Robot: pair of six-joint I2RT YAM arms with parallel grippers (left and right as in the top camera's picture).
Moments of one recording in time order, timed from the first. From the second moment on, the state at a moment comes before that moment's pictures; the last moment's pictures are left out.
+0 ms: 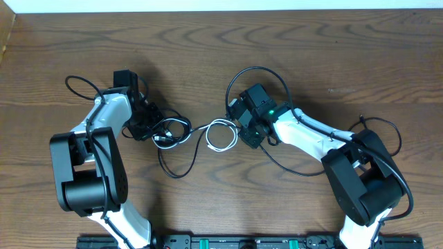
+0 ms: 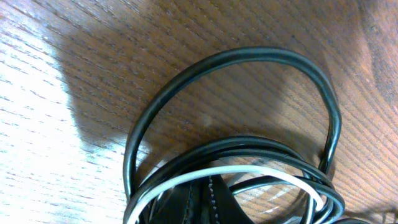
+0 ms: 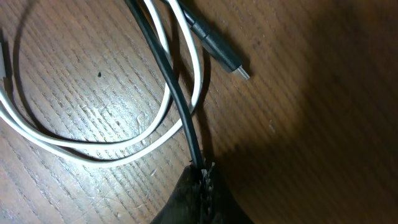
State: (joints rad) left arm 0.12 1.89 1.12 -0.73 0.26 -0.49; right arm 0.60 1.93 1.14 -0.46 -0.14 -0.27
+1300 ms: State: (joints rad) left arm 0.12 1.89 1.12 -0.62 0.26 -0.48; right arm 0.60 1.92 1.15 -0.59 -0.09 -0.02
